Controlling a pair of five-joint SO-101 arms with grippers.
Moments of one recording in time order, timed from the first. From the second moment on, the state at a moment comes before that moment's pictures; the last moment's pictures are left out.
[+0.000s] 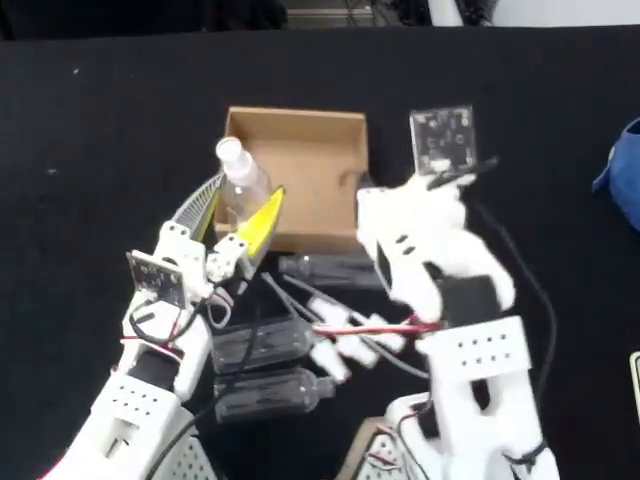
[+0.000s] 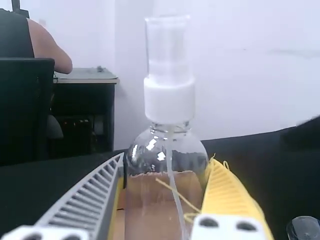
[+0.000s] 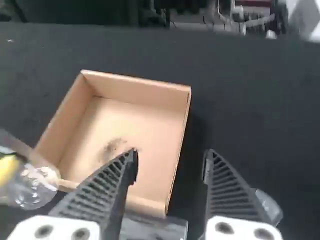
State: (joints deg) left arm 13.1 -69.4 96.0 -27.8 2.2; right arm -9.9 -51.5 47.1 48.0 -5.2
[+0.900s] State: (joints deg) left arm 13.1 -69.4 96.0 -27.8 2.2; right arm -8.0 -11.4 43.8 33.9 -6.3
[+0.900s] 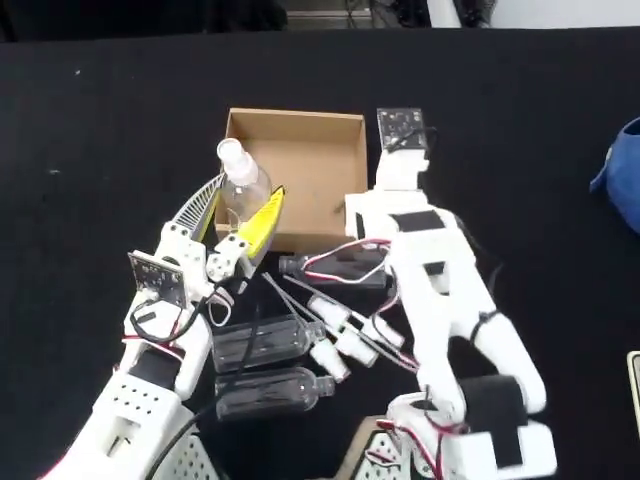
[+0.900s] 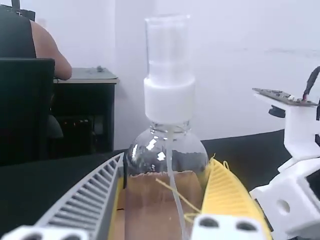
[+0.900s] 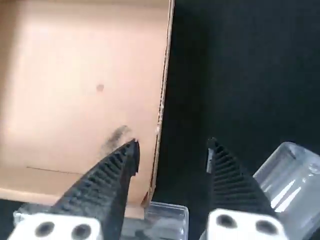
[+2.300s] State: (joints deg) left arm 13.1 -69.4 96.0 -27.8 2.2; right arm -5.9 -20.0 35.0 48.5 3.8
